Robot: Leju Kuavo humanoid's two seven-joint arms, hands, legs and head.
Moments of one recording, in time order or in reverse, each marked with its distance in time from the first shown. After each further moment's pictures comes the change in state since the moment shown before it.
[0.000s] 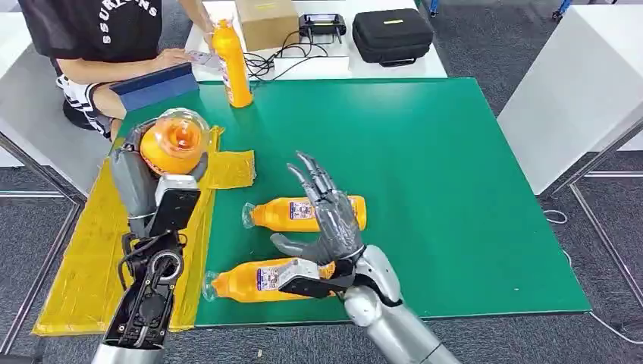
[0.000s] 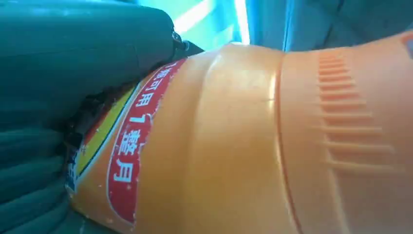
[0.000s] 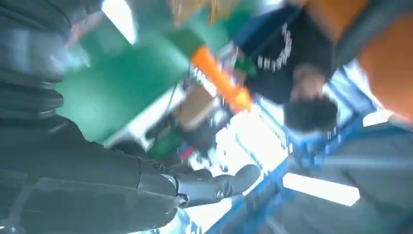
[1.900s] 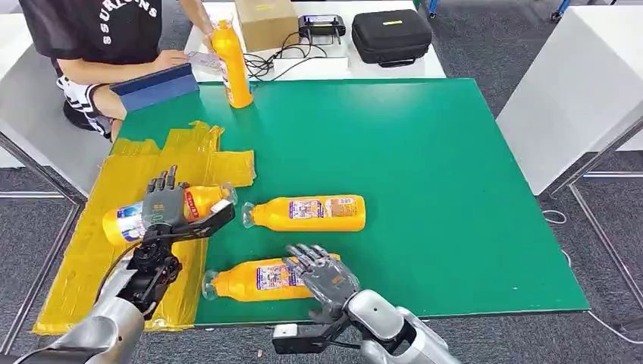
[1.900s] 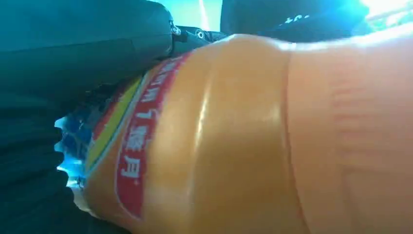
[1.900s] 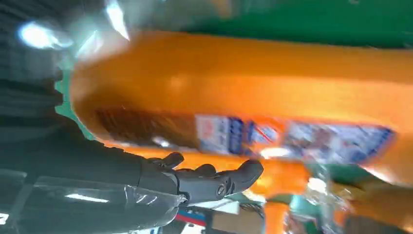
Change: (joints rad) left arm -0.246 0.130 0.082 0.878 -0.614 -0.295 0.377; right arm 0.058 -0.182 0.231 0.010 0.437 0.457 0.452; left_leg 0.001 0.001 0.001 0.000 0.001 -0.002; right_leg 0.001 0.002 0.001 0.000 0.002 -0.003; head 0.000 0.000
